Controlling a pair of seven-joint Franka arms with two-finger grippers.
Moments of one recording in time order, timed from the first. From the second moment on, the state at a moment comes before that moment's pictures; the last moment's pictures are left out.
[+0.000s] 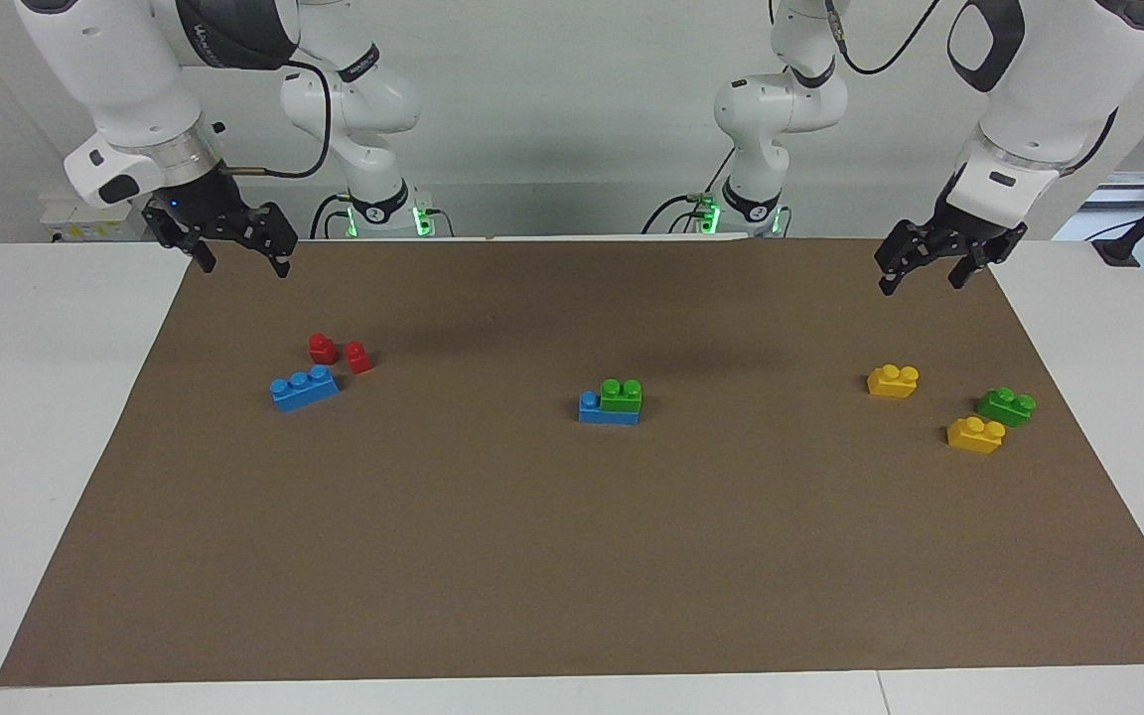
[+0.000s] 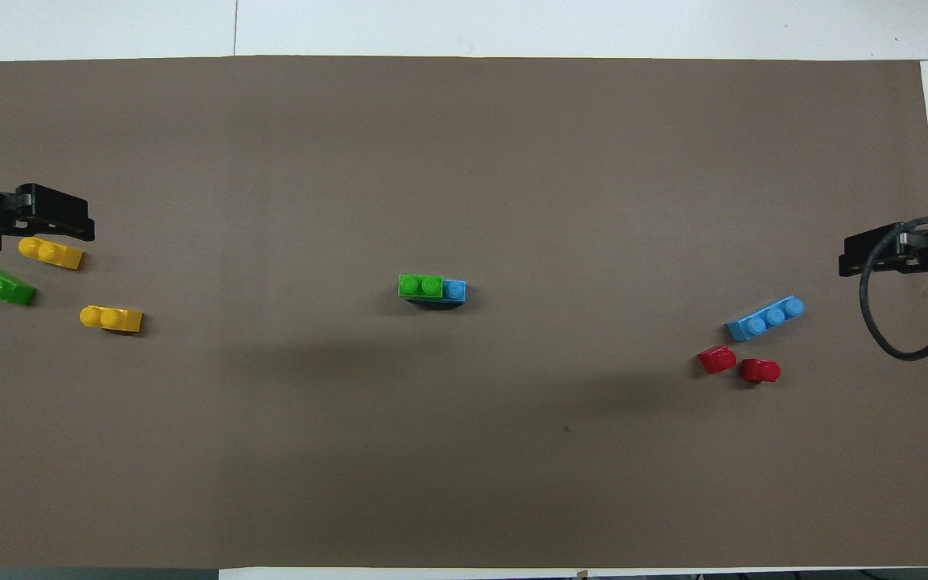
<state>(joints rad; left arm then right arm) 0.03 0.02 -0.10 -1.57 0.00 1.61 -0.10 -0.06 -0.07 0.04 -1.69 0.00 1.58 0.10</state>
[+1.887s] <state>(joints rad) -0.28 0.02 -0.12 -1.82 -0.02 1.98 -1.69 0.24 0.01 0.05 -1.96 0.46 1.95 1.46</state>
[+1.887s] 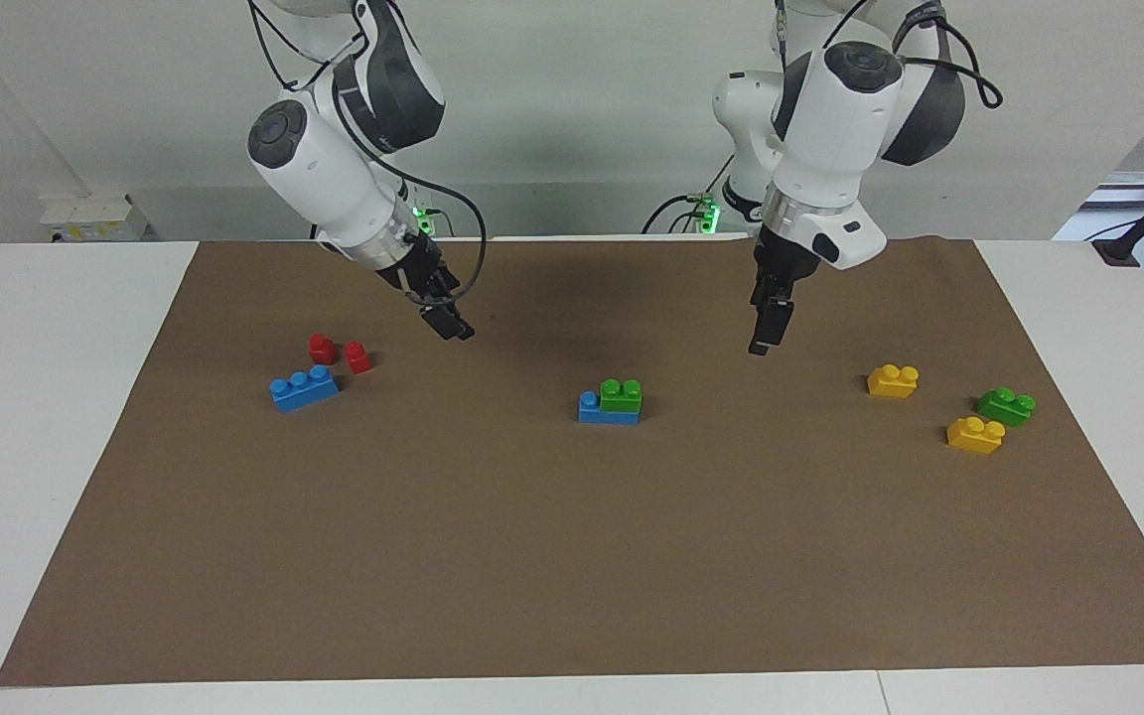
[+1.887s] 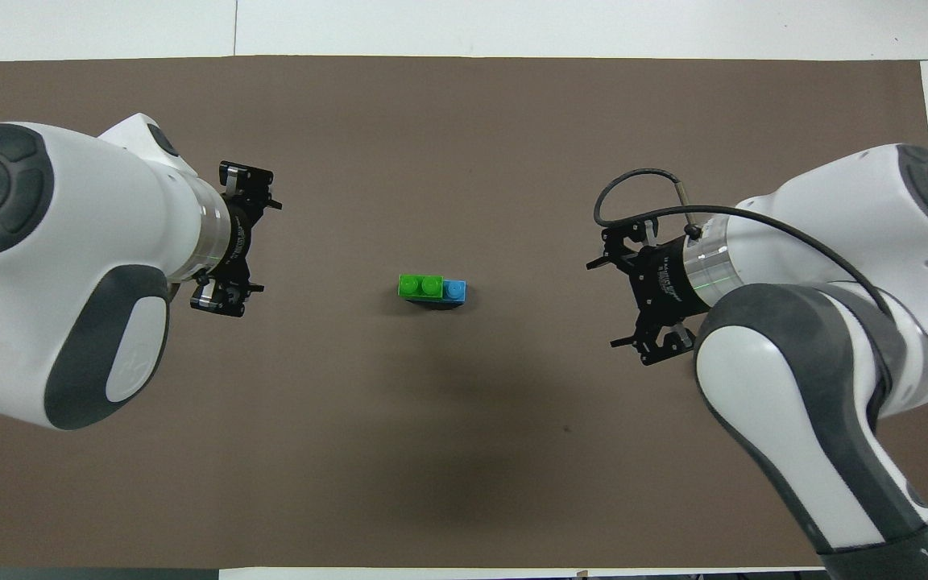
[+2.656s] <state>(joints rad) -0.44 0.17 -0.12 -1.82 -0.02 2.09 -2.08 0.44 0.20 0.05 -1.98 0.60 2.34 1.60</state>
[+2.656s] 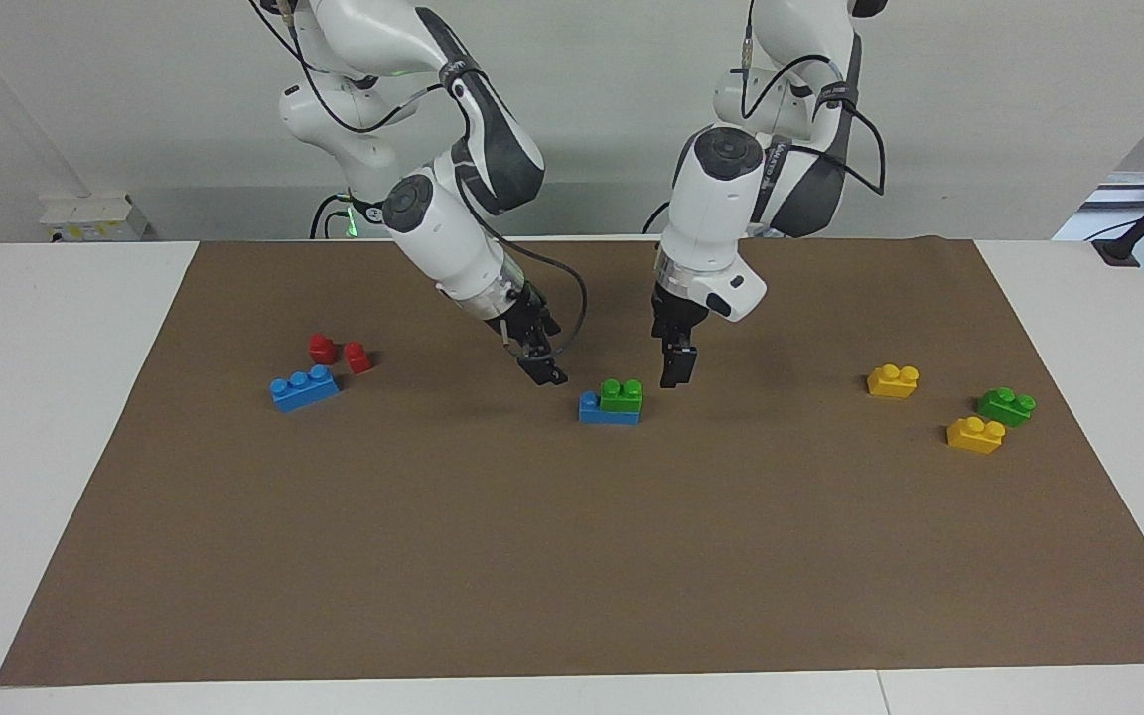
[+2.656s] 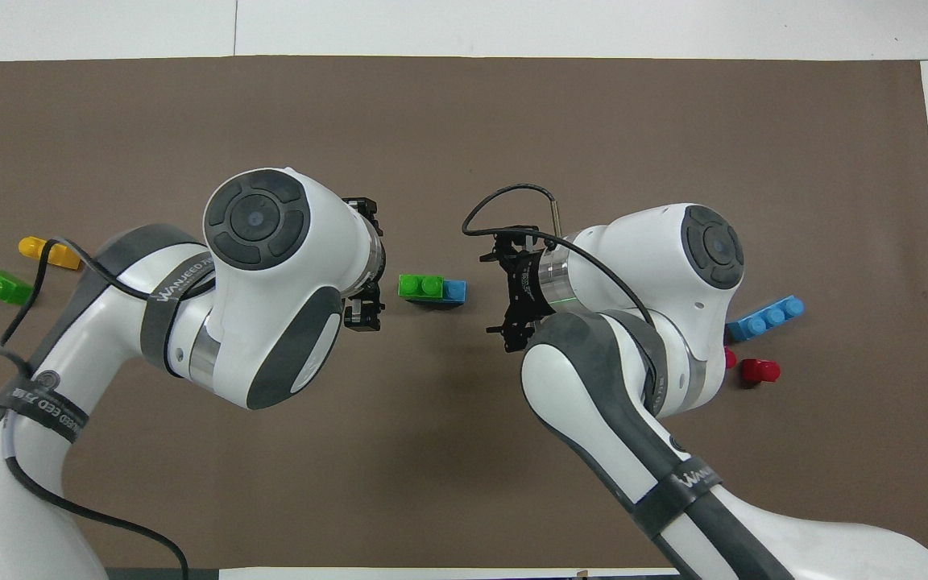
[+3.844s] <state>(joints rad) -0.49 0.26 -0.12 -1.89 0.02 2.24 -2.22 0.51 0.40 0.05 -1.91 0.61 2.48 1.55</state>
